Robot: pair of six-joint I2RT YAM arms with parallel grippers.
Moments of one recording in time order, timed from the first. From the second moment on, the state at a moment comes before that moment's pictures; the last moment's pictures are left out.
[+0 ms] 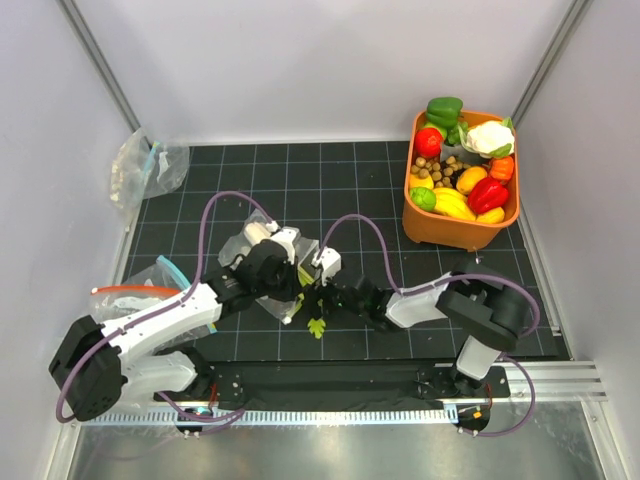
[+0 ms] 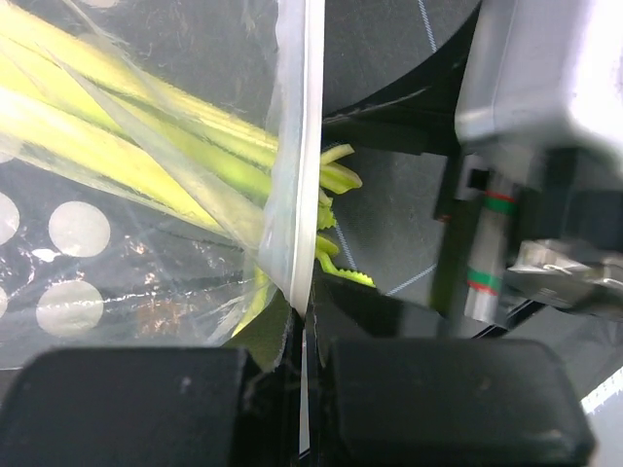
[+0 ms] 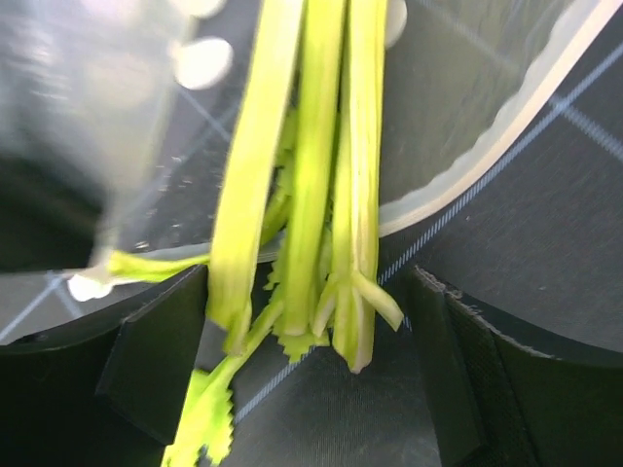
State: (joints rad) left arm -0.81 1.15 0.70 -0.30 -0.03 -0.51; right arm 1.01 1.67 0.56 0.61 0.11 0.22
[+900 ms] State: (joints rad) left arm -0.80 1.11 0.70 -0.37 -0.20 -0.52; right arm 1.02 1.37 0.57 0.37 0.04 0.21
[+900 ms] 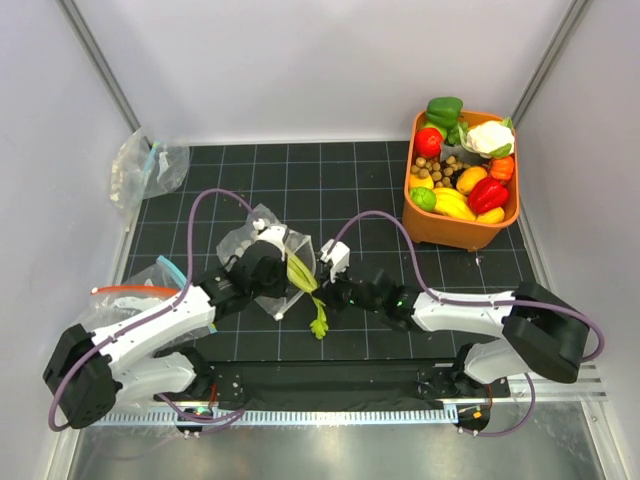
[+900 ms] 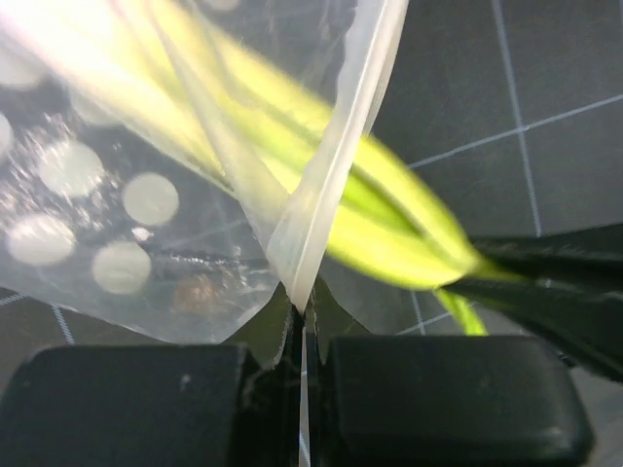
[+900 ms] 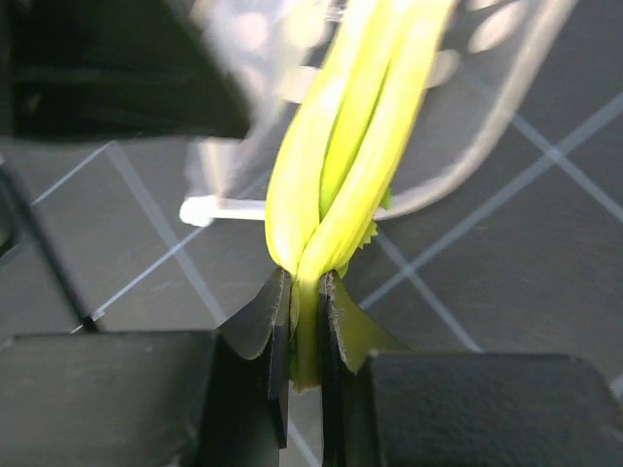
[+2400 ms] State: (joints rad) left arm -0.99 0.66 0.44 0.00 -0.11 -0.18; right arm 0.79 1.11 0.47 0.58 -0.74 0.46
